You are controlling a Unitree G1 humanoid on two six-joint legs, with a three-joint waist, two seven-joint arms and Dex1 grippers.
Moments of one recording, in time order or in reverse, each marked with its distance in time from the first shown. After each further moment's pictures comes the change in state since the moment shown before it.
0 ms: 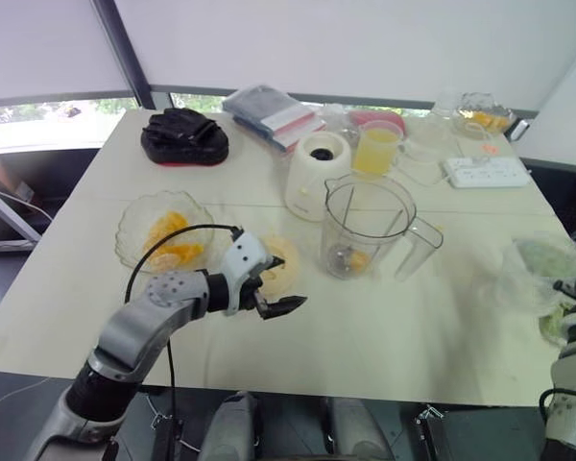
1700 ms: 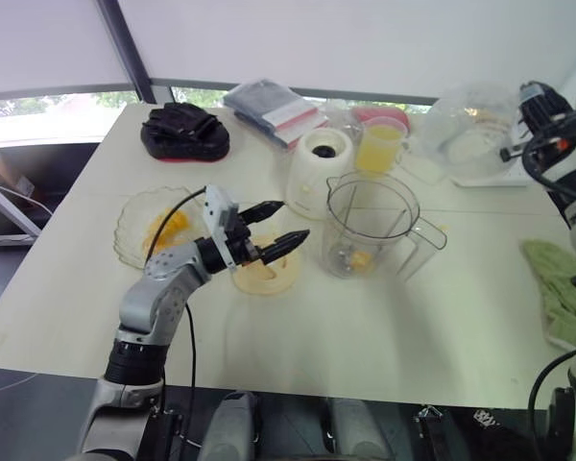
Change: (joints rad) left arm -0.074 -0.236 0.224 0.281 -0.149 -0.313 -0.084; right arm -0.460 -0.437 0.328 -0.238 -0.106 0.309 0.335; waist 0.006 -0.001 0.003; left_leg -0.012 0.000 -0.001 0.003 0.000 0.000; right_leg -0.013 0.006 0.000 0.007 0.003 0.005
